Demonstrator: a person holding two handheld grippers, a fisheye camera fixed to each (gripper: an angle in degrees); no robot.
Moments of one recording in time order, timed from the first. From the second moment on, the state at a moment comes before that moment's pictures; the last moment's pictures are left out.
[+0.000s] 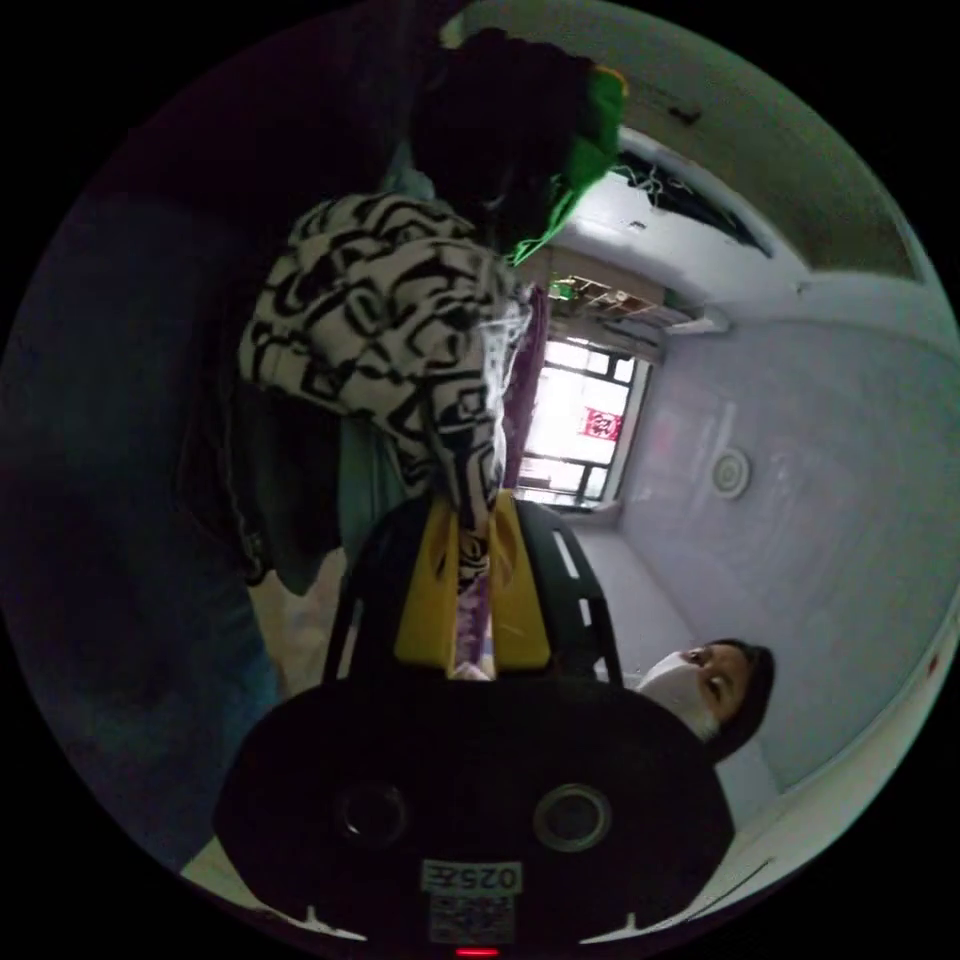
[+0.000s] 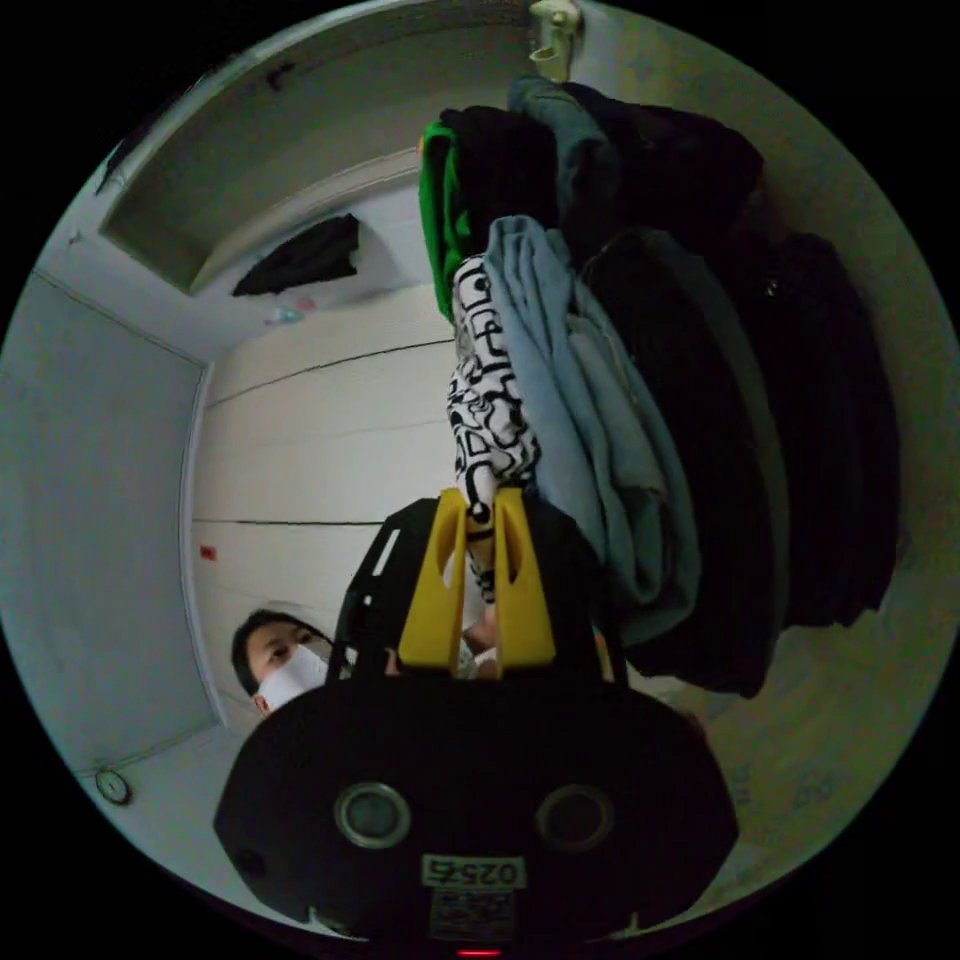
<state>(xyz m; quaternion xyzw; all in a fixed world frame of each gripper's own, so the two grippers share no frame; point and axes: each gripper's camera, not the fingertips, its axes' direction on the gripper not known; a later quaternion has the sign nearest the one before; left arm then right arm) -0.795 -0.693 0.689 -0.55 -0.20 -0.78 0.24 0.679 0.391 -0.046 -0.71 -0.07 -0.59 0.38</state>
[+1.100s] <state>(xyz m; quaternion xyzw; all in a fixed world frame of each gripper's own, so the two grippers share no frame) -0.434 -0.687 0.703 -0.80 -0.21 -0.45 0.33 0.917 0.526 -0.172 -0.21 -0.04 -0.96 0.20</state>
